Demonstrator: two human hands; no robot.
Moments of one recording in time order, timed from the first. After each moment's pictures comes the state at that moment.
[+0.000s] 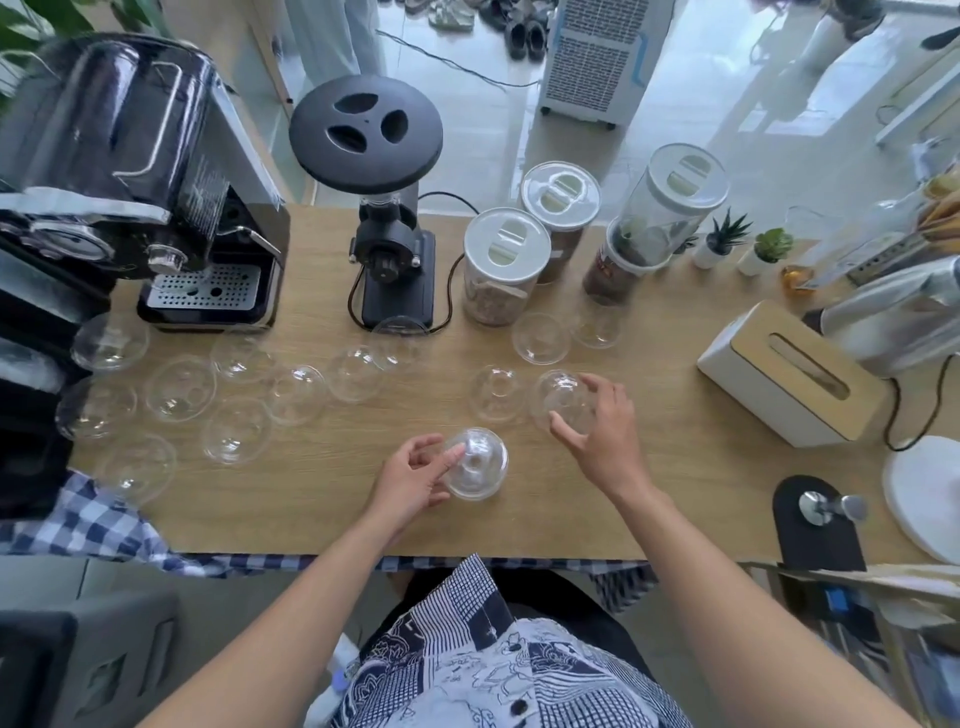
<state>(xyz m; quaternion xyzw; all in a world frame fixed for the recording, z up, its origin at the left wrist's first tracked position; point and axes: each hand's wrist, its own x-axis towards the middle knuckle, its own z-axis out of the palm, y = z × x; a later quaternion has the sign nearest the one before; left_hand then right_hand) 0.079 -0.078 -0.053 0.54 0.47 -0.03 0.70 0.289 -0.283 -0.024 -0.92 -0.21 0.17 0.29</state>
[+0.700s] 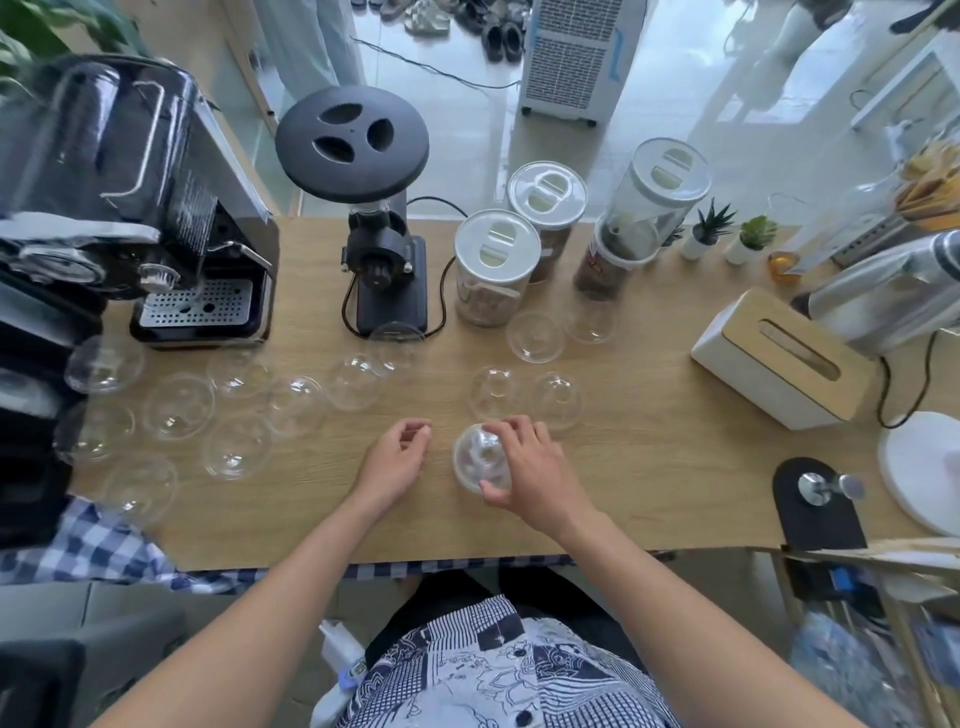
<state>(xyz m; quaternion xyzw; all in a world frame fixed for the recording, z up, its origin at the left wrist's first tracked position) 0.089 -0.038 -0.050 0.70 0.43 -0.05 0.57 0.208 -0.241 -0.027 -0.88 -0.42 0.20 0.12</state>
